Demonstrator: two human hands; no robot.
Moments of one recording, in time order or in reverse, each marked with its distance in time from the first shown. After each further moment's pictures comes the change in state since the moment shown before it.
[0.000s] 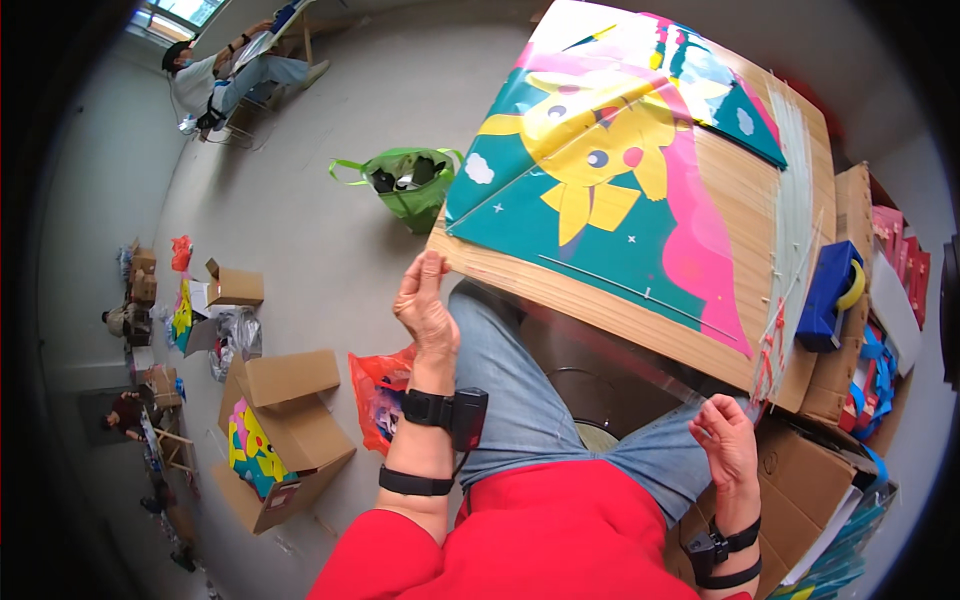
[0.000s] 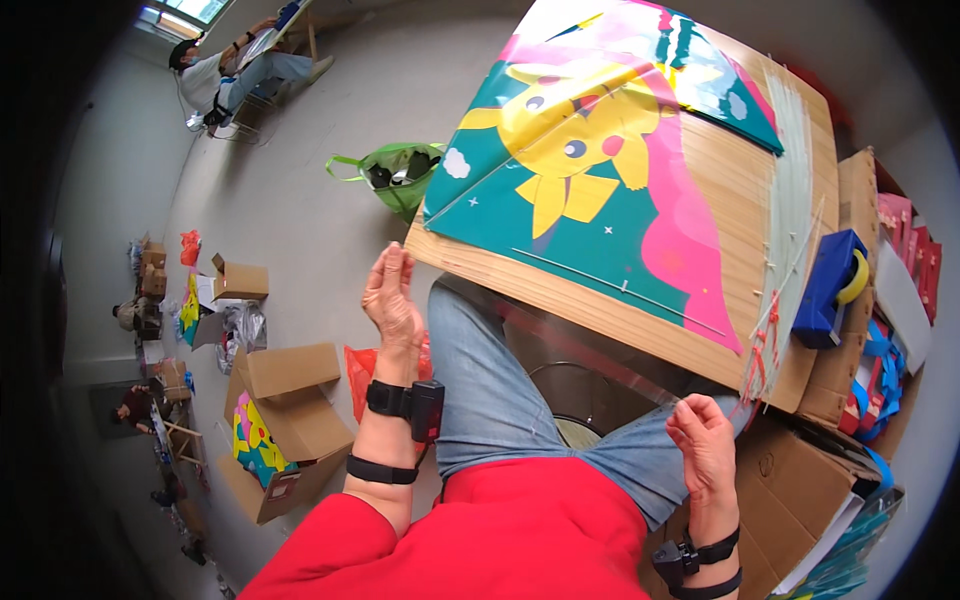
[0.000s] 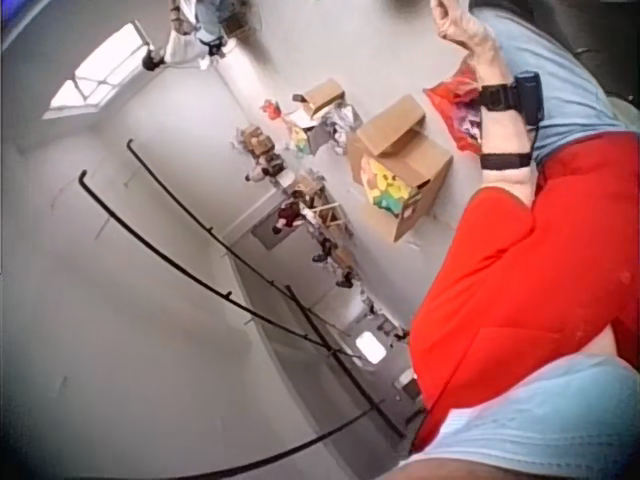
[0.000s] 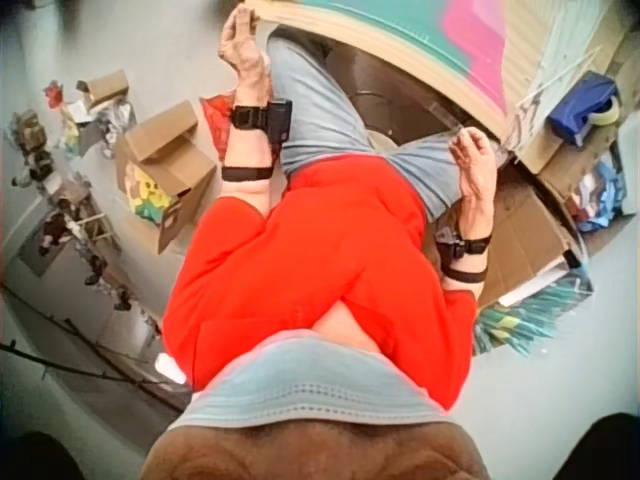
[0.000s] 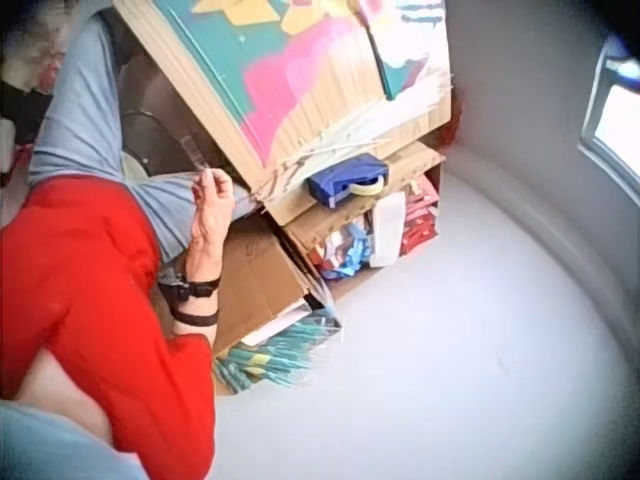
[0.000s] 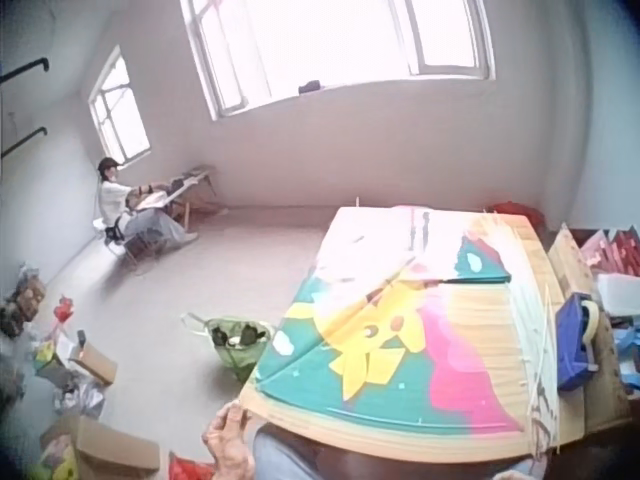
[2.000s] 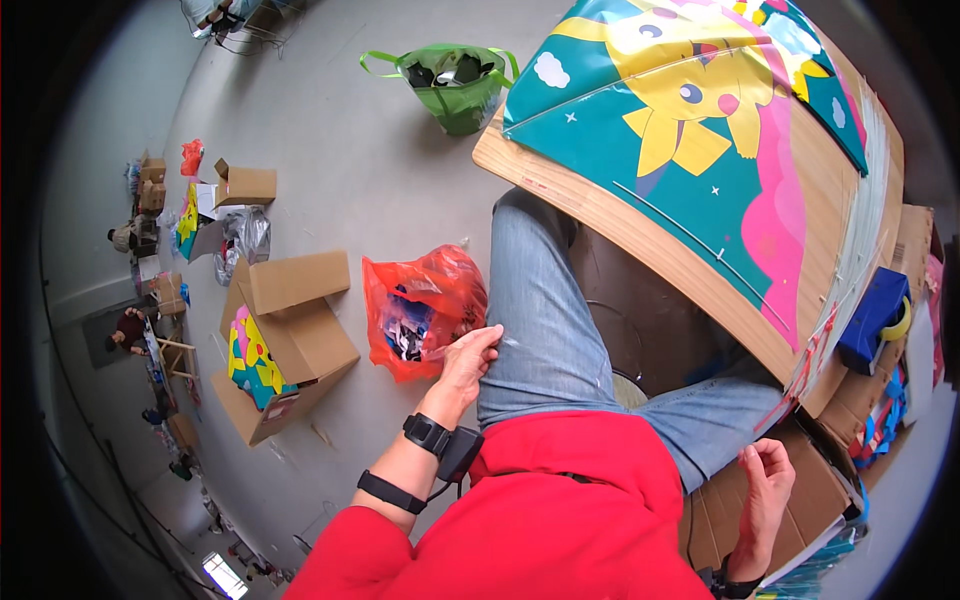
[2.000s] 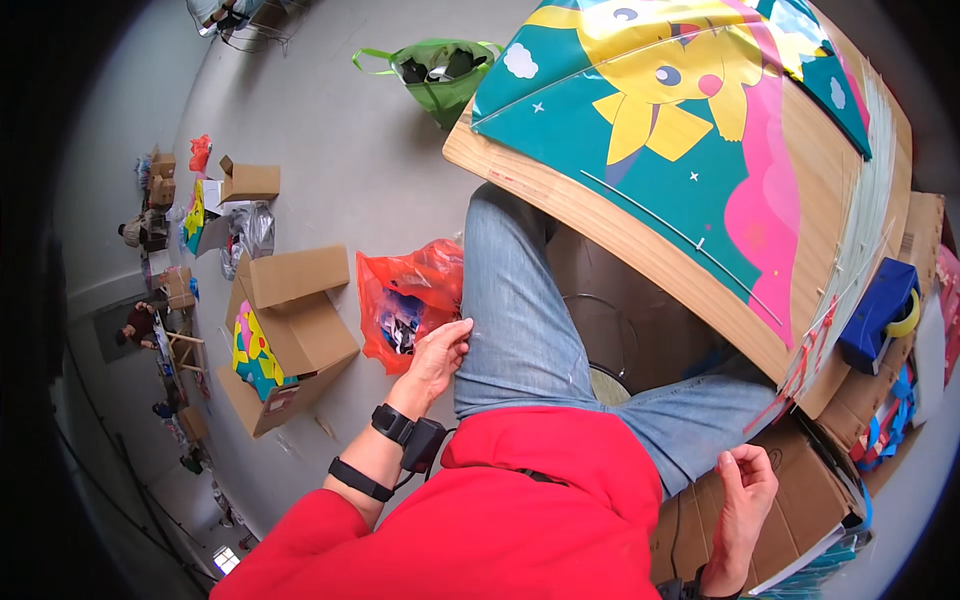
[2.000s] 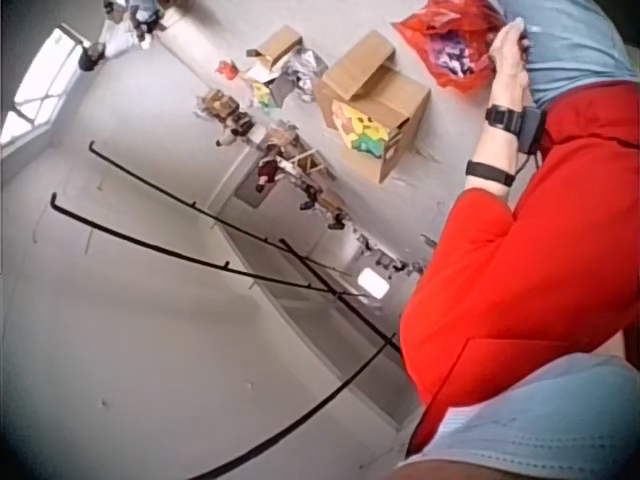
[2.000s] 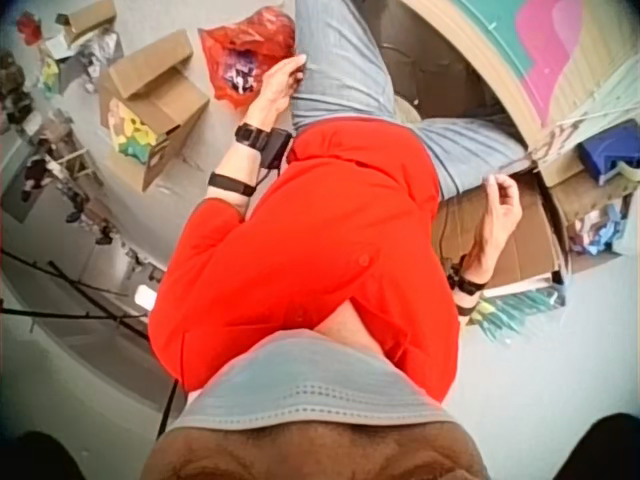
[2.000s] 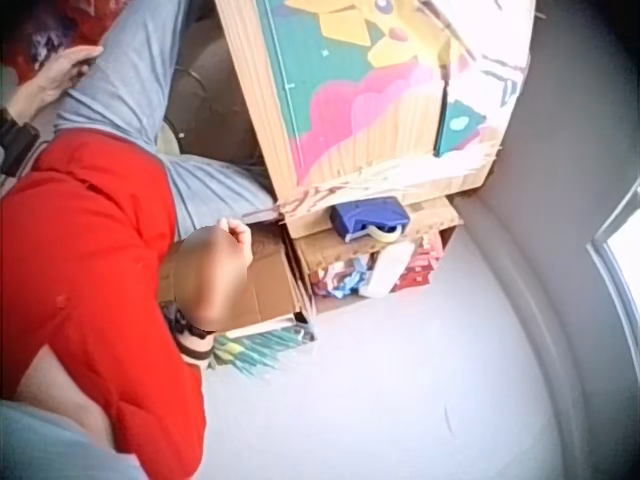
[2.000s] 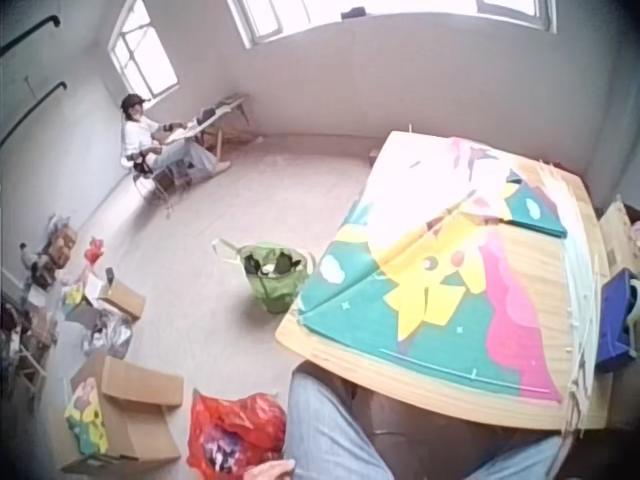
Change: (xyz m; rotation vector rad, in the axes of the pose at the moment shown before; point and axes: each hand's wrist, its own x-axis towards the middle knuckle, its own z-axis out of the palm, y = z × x) left_hand -0.104 -0.007 -0.150 0.451 0.090 -1.092; right_hand -0.057 -0.011 0.001 -0.570 0.141 -0.111
